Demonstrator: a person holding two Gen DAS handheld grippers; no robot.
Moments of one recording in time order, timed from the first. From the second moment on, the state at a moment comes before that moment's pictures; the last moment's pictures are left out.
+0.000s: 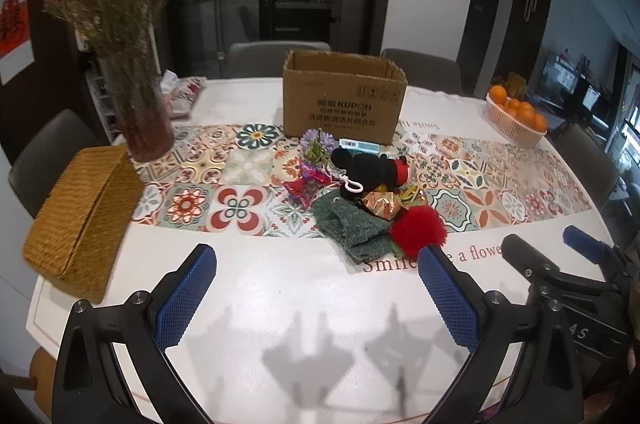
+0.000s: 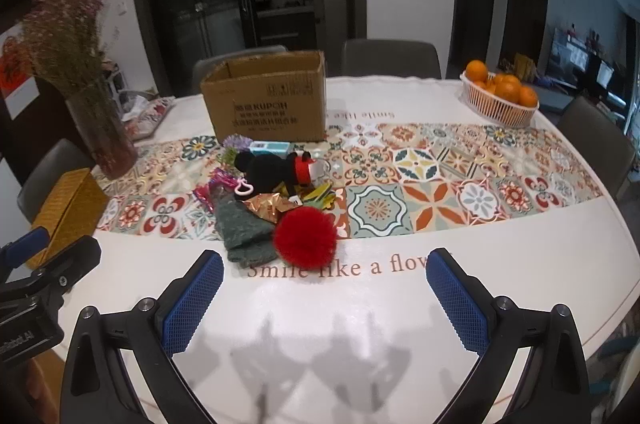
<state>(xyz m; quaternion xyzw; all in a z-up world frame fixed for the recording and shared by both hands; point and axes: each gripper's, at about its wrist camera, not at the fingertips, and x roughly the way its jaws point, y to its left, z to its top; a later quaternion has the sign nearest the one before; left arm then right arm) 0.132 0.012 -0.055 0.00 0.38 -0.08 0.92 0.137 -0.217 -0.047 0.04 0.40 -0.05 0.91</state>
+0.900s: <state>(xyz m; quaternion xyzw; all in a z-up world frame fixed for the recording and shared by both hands) 0.252 -0.019 -0.150 -0.01 0.52 -0.12 0.84 0.247 -0.225 -0.162 0.08 0.54 0.04 0.84</state>
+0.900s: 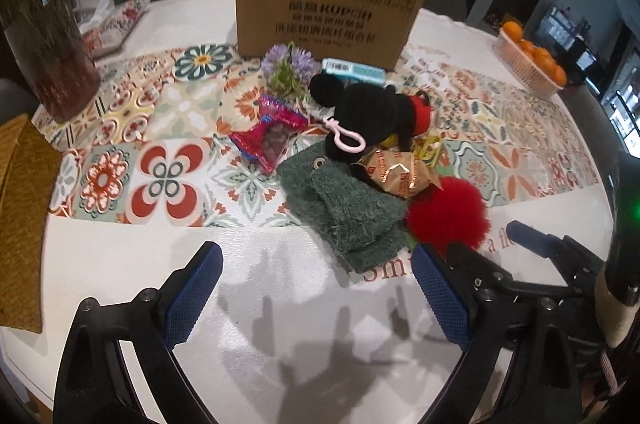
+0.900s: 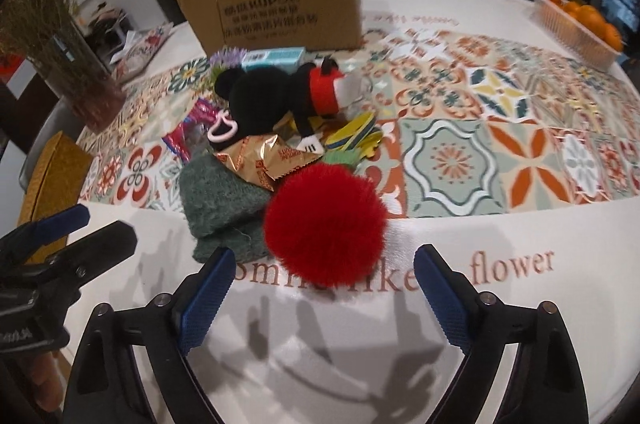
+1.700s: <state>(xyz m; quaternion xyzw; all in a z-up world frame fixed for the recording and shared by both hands) 0.305 -0.048 -0.225 -0.10 0.60 -0.16 0.78 0.289 -0.232 -0.202 0.07 0.56 0.09 0.82</state>
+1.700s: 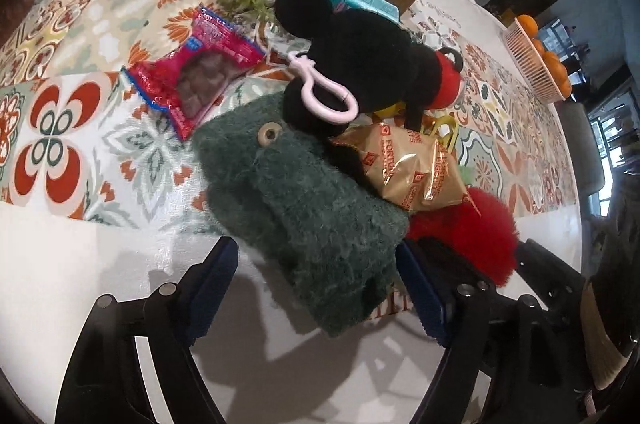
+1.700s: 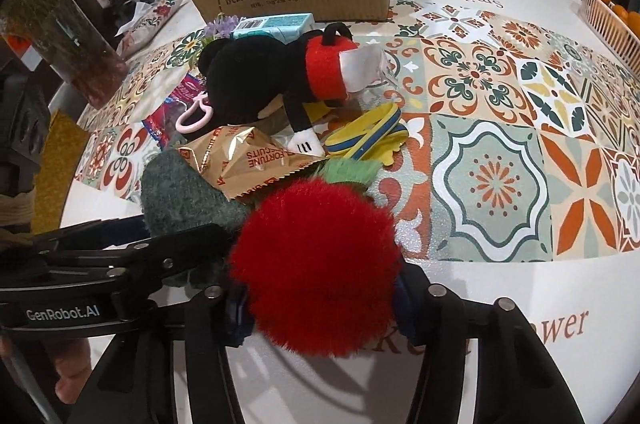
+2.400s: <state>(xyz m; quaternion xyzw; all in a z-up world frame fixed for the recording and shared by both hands) 0.285 -0.040 -0.207 -0.08 0.57 -0.15 0.80 0.275 -0.230 -0.181 0.08 0.55 0.10 0.82</state>
